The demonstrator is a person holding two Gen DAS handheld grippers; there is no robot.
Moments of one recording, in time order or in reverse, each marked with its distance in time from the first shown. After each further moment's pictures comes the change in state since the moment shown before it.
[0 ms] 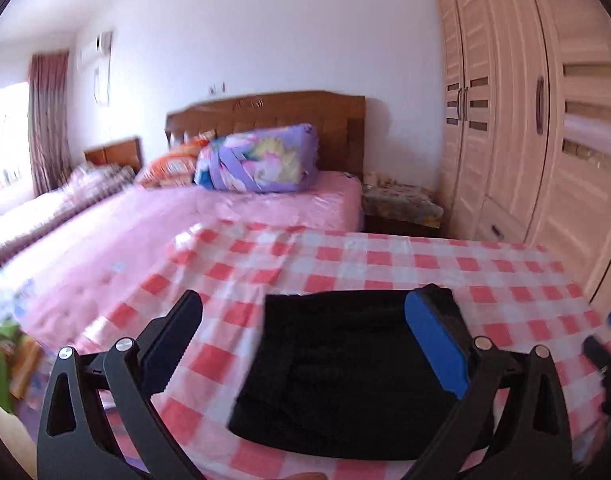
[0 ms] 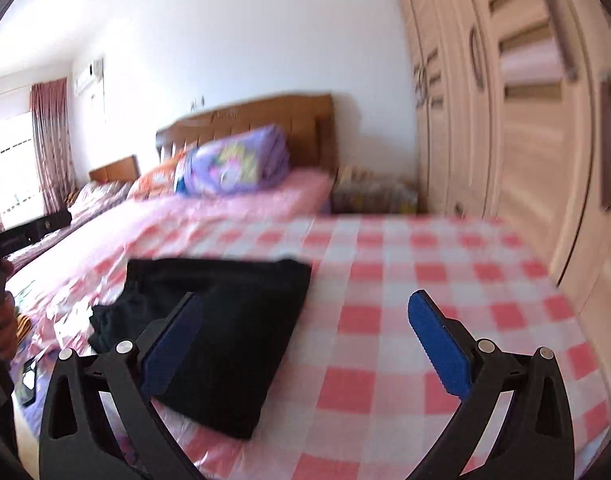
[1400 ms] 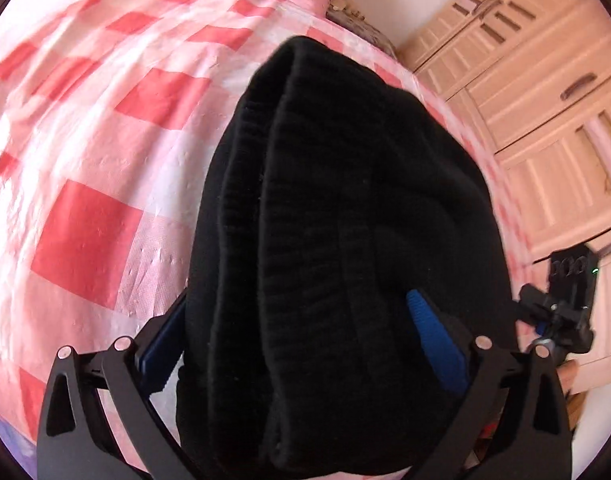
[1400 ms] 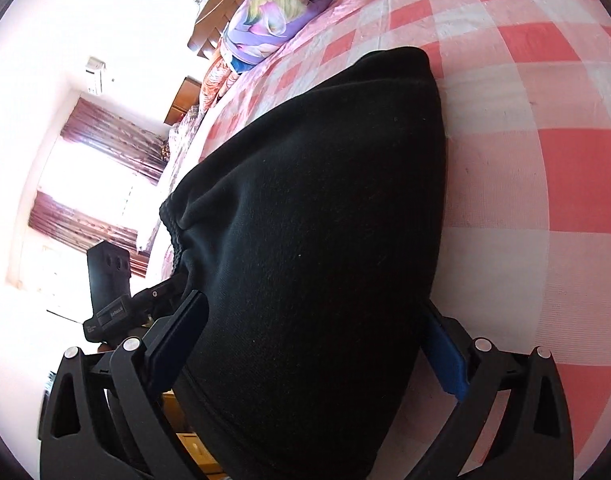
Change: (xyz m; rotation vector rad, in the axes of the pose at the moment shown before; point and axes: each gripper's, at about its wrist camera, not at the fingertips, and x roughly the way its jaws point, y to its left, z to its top) left arm 0.236 0.072 -0.111 -0.281 0.762 -0.466; right arm 0.228 -0.014 -0.049 0.435 0.719 0.544
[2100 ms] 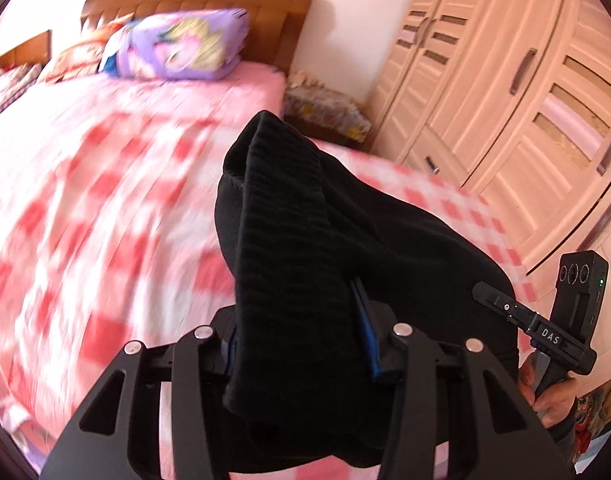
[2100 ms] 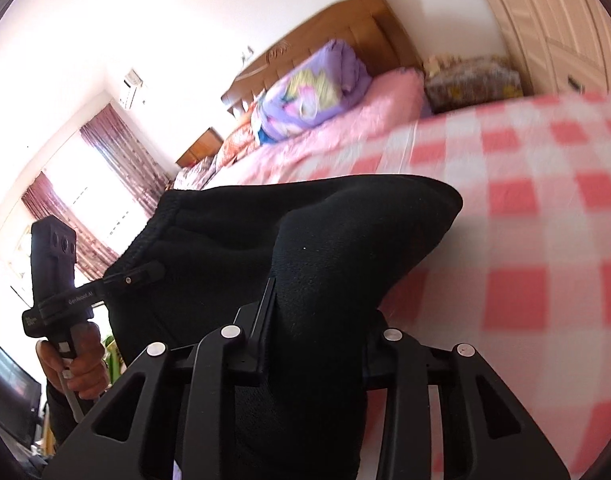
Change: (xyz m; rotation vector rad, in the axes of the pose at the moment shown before) left arm -0.085 -0.128 0.023 0.234 -0.294 0.054; right arm -0.086 0.032 0.017 -0.215 -0.342 -0.069
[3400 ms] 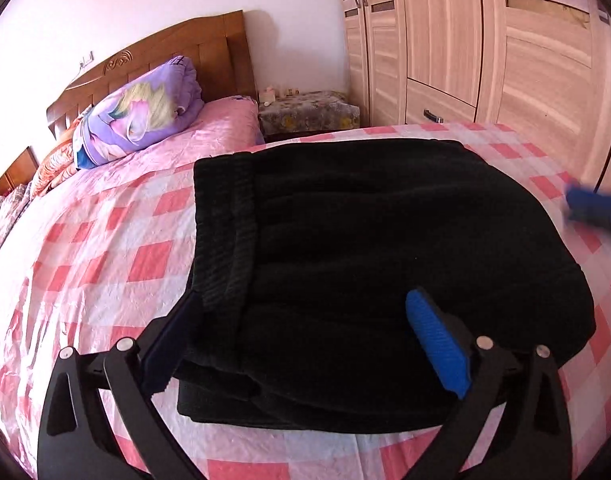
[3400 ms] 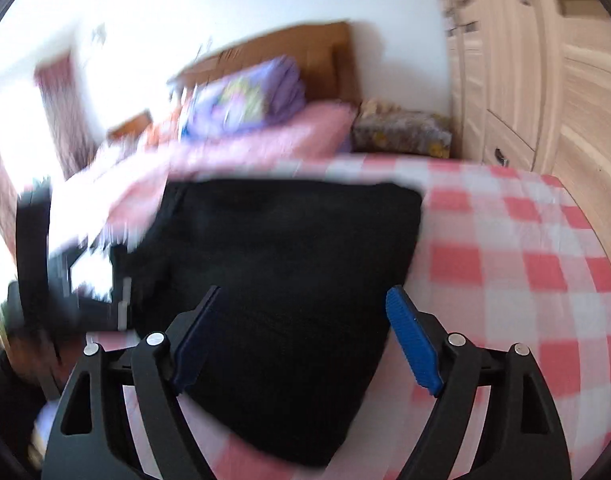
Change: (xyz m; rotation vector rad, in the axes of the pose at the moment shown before) left arm 0.154 -0.118 -0.026 0.345 -0.061 0.208; right arm -0.017 -0.099 0.052 -0.107 -0.062 -0.301
